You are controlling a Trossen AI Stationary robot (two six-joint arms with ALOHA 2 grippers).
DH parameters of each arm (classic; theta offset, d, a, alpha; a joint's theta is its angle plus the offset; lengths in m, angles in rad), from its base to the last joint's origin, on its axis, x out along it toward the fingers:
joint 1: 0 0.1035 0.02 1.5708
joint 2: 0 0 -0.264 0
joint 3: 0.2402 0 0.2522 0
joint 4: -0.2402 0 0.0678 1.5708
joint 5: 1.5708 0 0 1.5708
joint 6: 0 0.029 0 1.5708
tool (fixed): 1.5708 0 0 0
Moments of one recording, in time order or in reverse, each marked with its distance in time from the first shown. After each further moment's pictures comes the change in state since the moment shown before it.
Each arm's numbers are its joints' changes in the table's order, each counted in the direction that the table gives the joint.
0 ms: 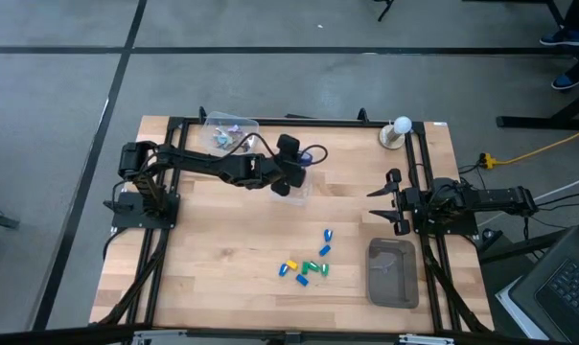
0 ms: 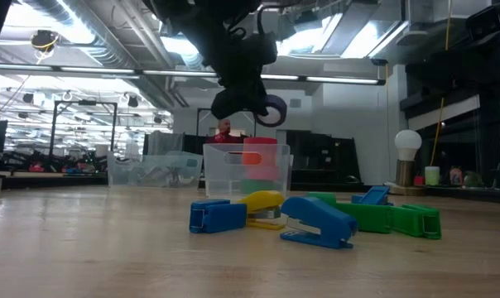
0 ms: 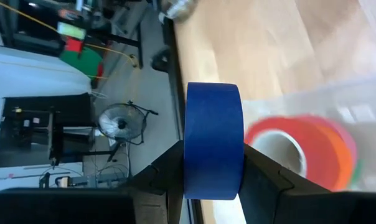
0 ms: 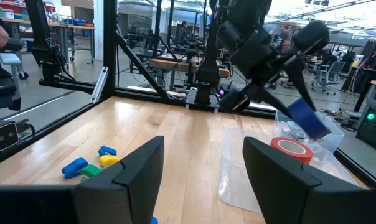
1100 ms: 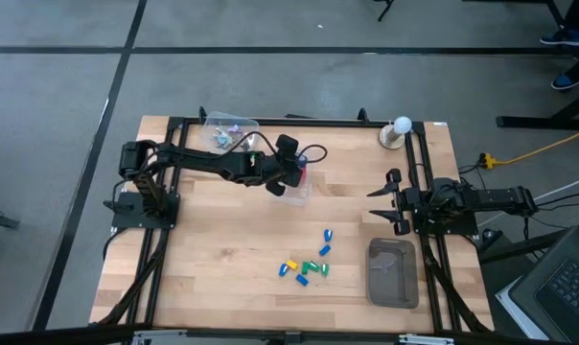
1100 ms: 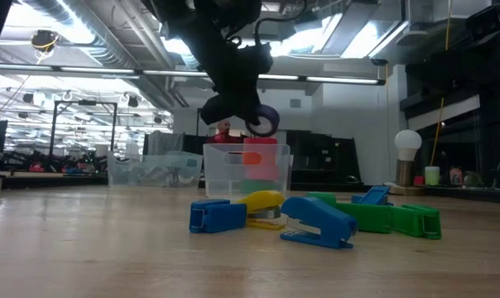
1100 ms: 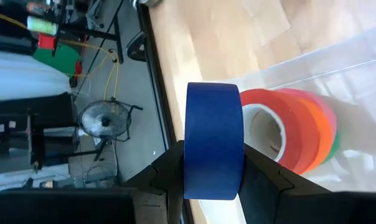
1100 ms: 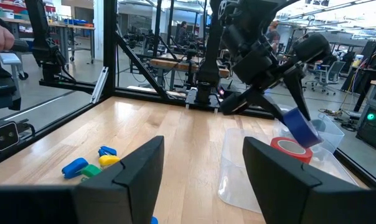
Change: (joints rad) left arm 0.023 0.000 0.000 -0.089 0.055 0.009; right arm 0.000 0.000 0.000 0.000 0.000 0.000
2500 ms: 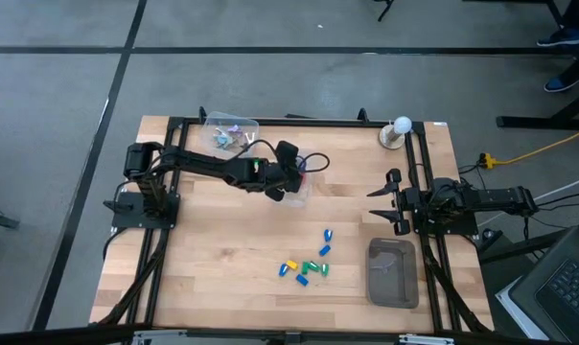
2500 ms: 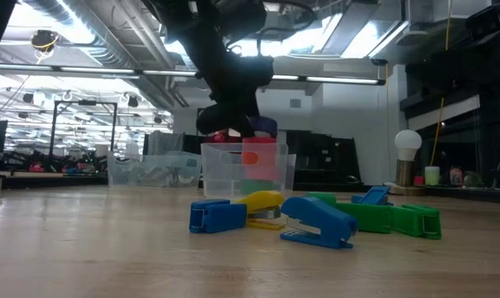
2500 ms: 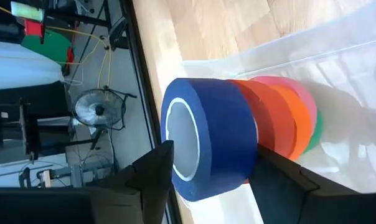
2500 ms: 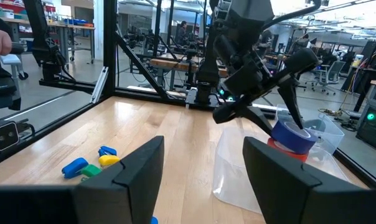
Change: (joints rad) left arm -0.035 -0.044 -0.001 -0.046 -0.057 -0.063; right arm 0.000 0.000 0.000 0.000 0.000 0.000
